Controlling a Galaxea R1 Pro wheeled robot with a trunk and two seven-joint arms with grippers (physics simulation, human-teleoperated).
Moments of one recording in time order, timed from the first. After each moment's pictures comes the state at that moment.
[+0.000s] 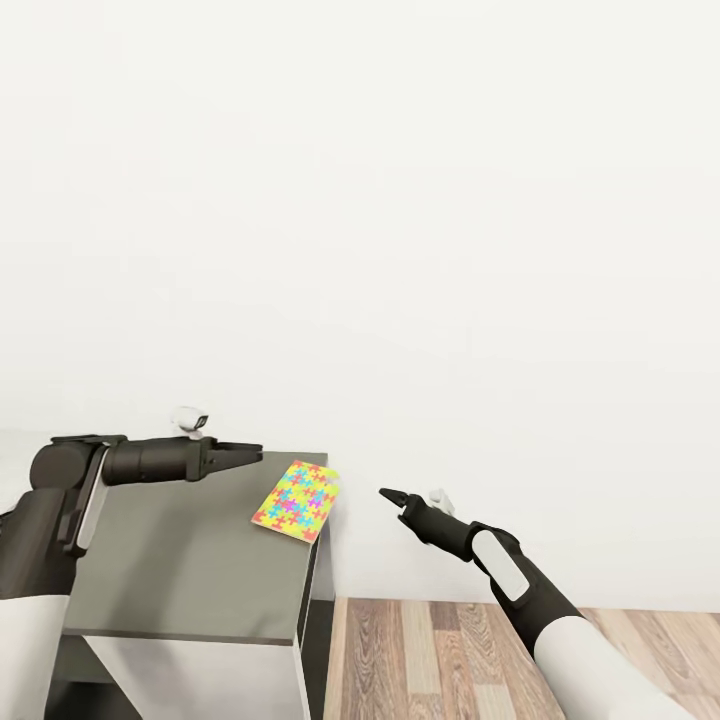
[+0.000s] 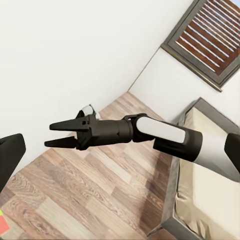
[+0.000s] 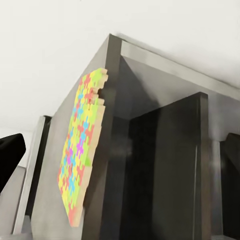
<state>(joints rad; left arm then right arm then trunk) -0.68 0.26 0.15 -1.40 -0.01 1.04 -1.57 -0.66 -0.01 0.20 -0.67 -1.00 0.53 0.38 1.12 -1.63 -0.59</state>
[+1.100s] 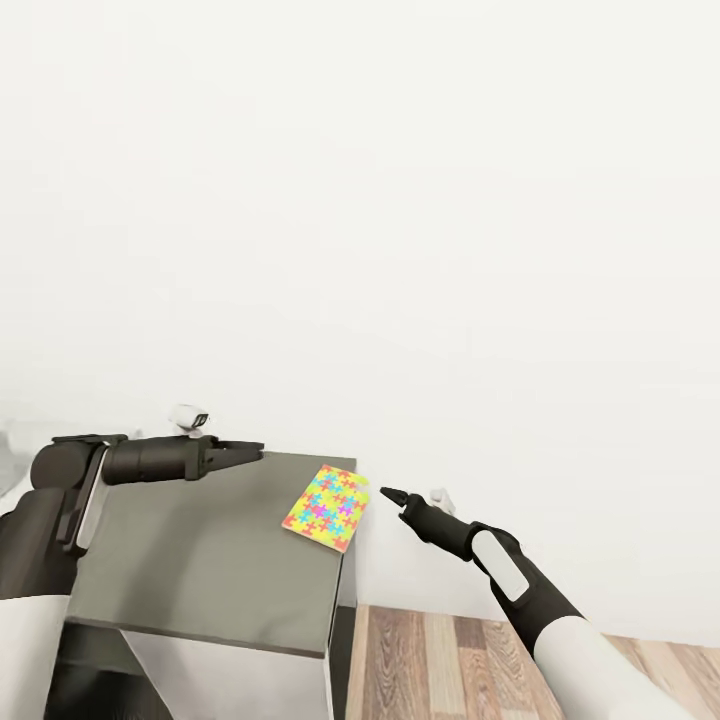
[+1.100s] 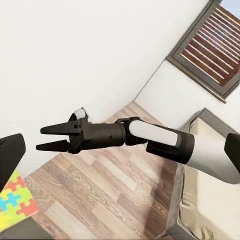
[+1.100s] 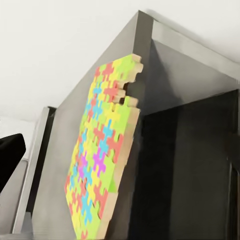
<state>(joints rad) -0.68 0.26 0.14 -1.40 0.02 1.04 -1.57 -0.66 -0.01 0.20 -0.67 -0.99 0.51 0.38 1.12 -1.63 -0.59</state>
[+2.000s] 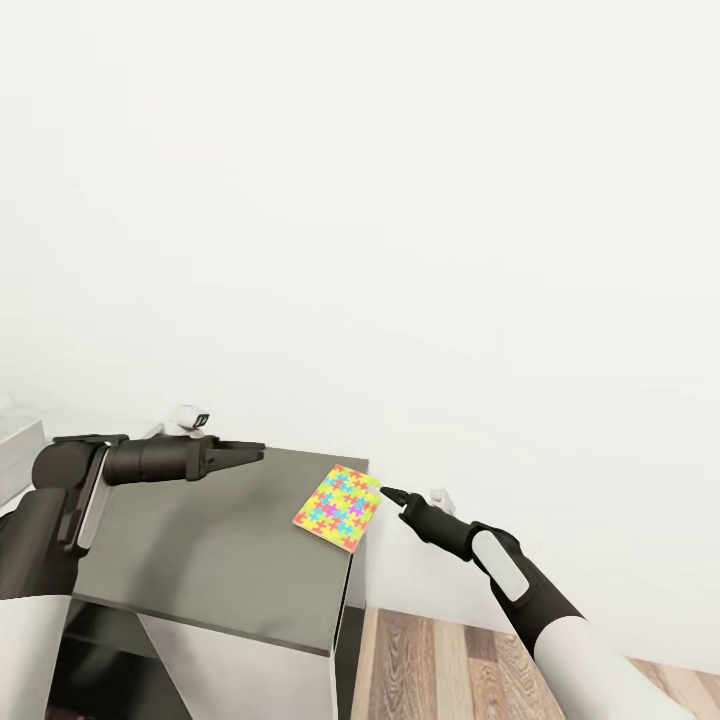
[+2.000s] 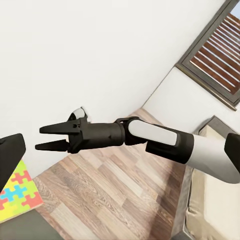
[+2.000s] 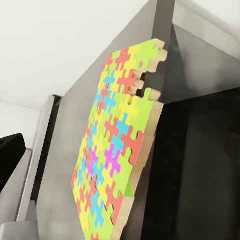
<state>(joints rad) -0.68 0.25 0.14 -1.40 0.02 1.04 -1.57 -0.66 -0.01 0.20 -0.67 -1.00 0.51 0.39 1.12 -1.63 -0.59</state>
